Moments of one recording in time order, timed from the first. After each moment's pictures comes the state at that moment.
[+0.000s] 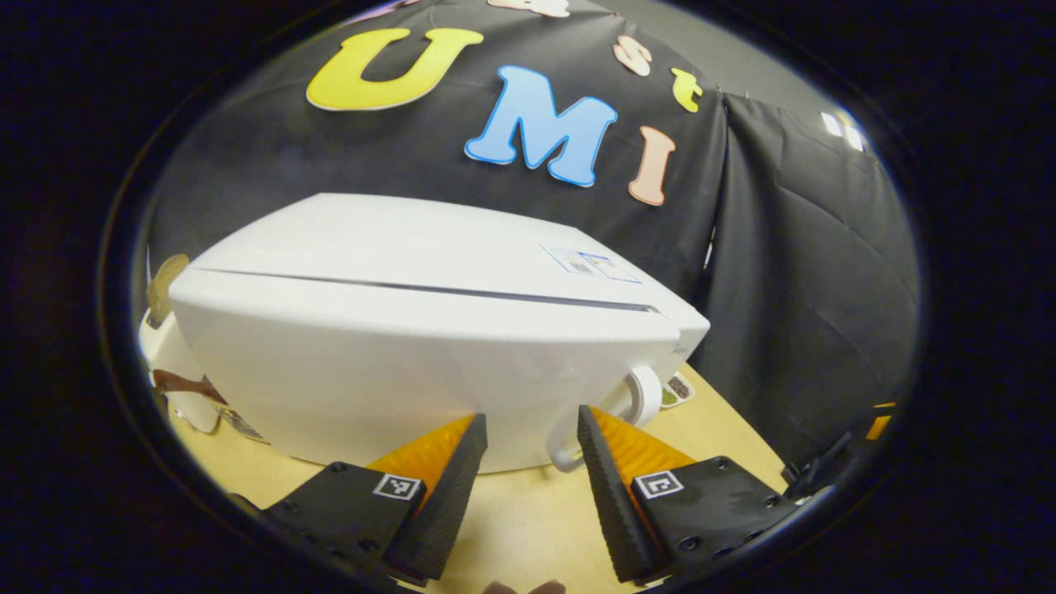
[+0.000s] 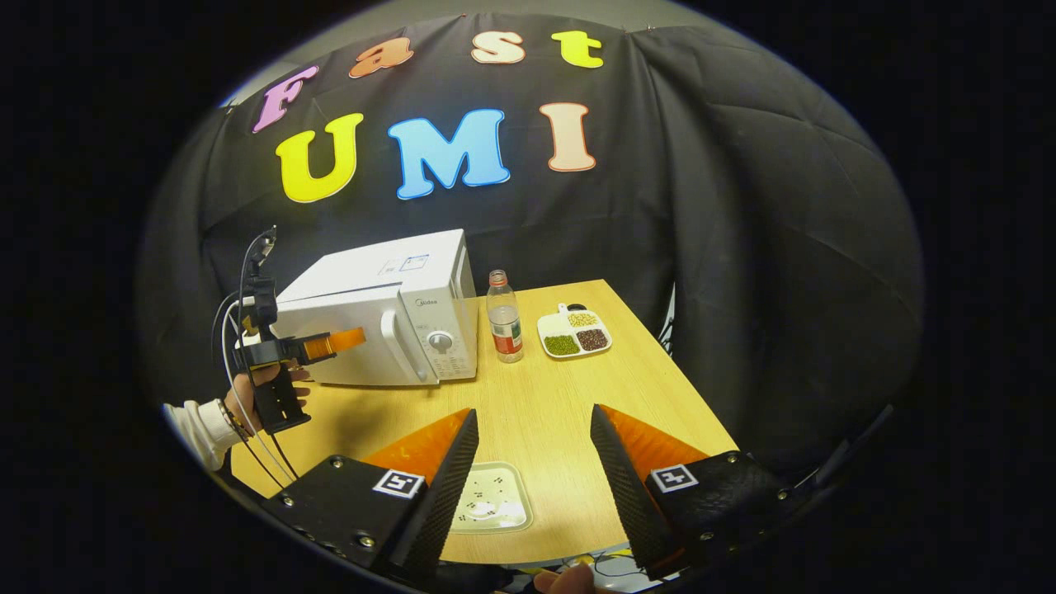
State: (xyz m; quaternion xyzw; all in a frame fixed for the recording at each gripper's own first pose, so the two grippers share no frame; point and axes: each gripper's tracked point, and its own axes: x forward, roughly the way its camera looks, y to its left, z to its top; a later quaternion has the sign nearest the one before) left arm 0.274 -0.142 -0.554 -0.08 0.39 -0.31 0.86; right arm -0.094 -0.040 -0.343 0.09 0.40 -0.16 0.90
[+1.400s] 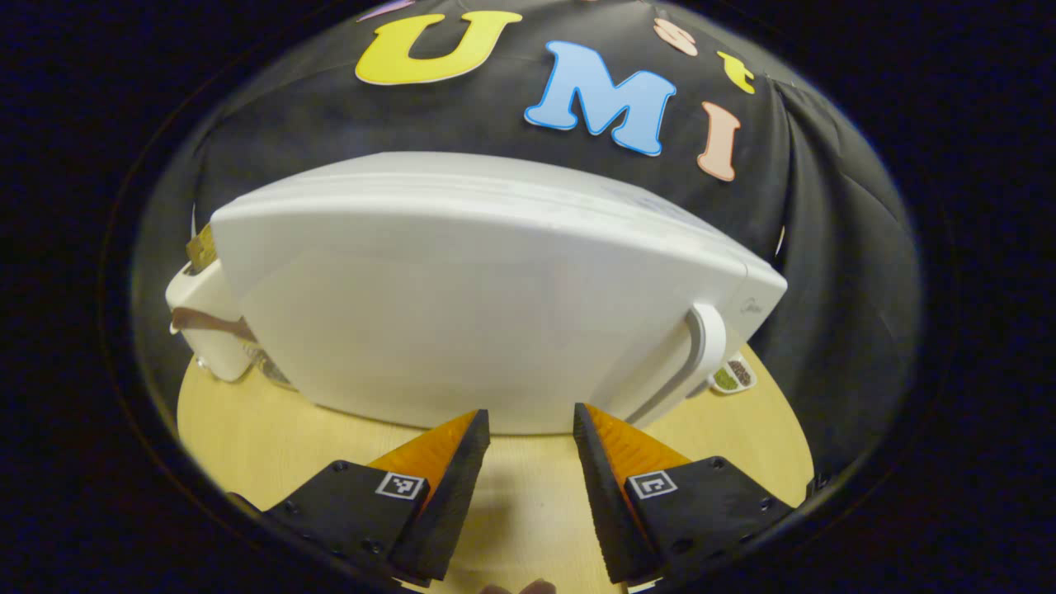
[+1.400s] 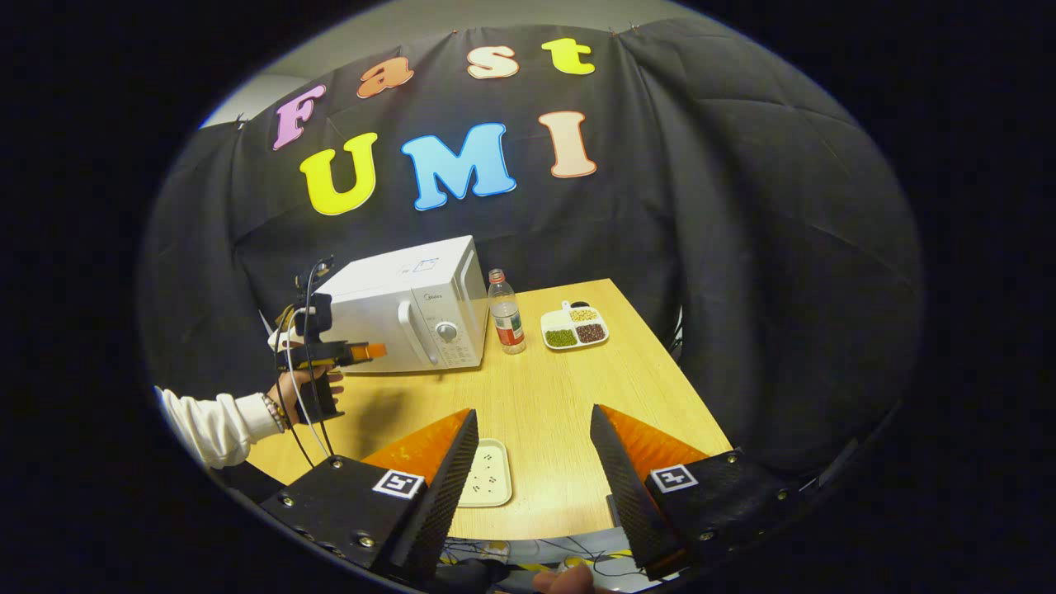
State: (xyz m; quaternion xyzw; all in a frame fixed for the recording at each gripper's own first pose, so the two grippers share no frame) left arm 0.215 -0.108 -0.603 -0.04 0.47 -0.17 0.87; right arm -0.165 -0.070 -0.325 0.13 0.37 -0.11 0.91
